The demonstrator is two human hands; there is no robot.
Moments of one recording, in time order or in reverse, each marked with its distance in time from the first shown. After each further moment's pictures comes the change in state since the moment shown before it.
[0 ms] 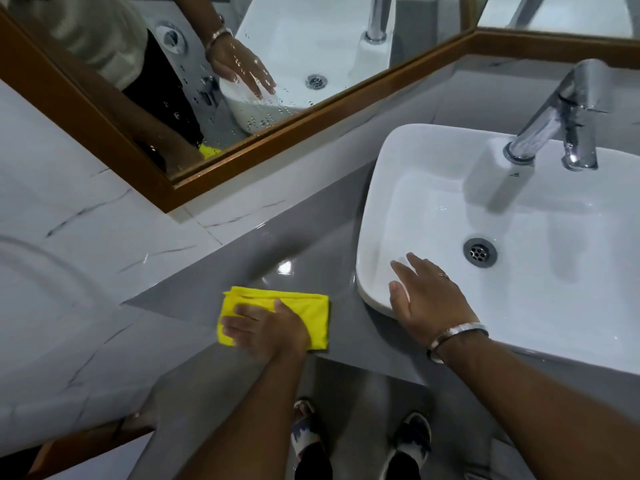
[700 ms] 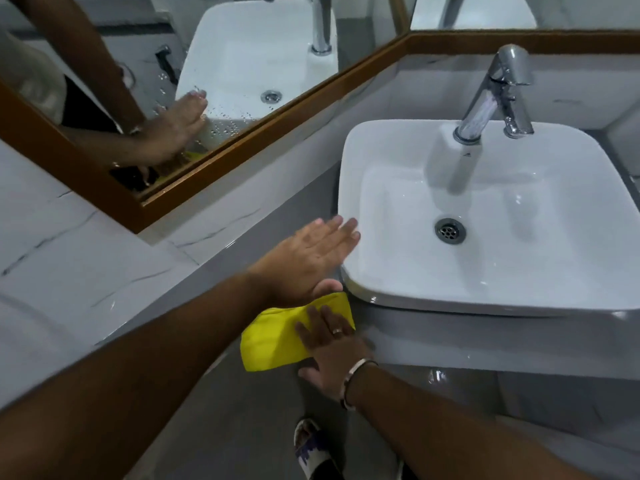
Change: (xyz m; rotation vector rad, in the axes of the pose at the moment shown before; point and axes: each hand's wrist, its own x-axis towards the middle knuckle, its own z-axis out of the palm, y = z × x) left_hand 0.007 0.114 -0.078 0.713 -0.218 2.077; right_hand -0.030 -0.091 0.135 -0.166 -0.252 -0.244
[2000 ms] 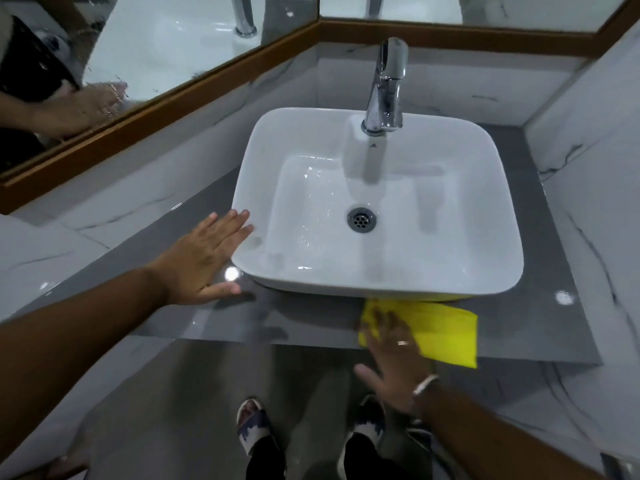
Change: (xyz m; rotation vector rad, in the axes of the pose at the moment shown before) left_hand 0.016 0.036 0.004 -0.078 -0.108 -0.157; right_hand -0.188 0.210 0.042 0.128 0.160 0.204
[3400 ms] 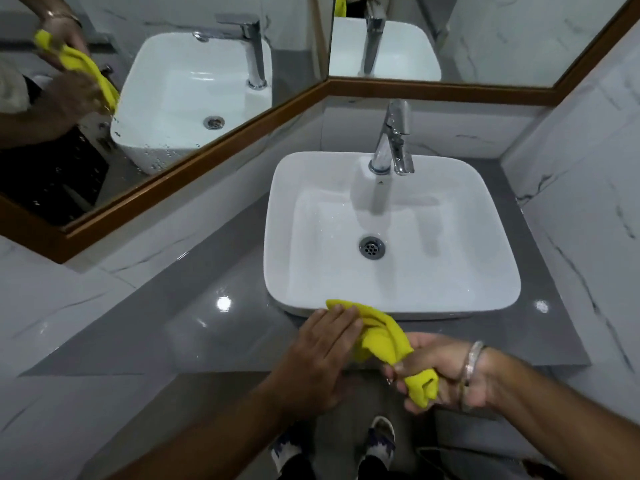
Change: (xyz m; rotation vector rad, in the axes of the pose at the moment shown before) left_hand -0.007 0.154 0.013 -0.319 0.542 0.134; right_hand -0.001 -0.081 -0.192 1.693 -0.716 0.493
